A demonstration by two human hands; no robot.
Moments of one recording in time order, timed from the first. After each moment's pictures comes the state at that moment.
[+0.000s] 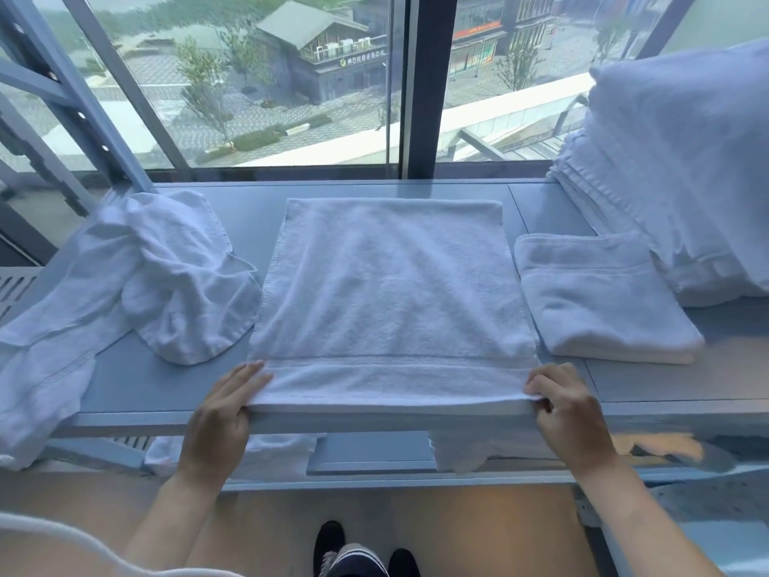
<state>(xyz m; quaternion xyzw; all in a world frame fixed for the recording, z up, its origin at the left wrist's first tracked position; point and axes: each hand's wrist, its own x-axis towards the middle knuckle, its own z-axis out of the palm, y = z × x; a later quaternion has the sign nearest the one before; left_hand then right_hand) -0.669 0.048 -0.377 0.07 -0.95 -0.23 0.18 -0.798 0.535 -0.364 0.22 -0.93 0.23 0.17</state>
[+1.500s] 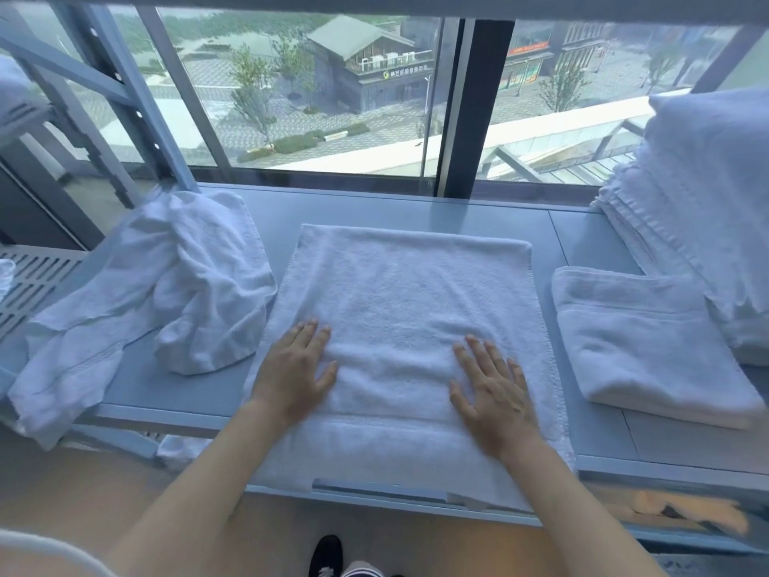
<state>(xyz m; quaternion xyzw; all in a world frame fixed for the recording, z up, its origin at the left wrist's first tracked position) -0.771 0.079 -0.353 0.06 -0.99 -0.11 0.06 -0.844 0.411 -0.364 0.22 -0.97 0.13 -0.03</state>
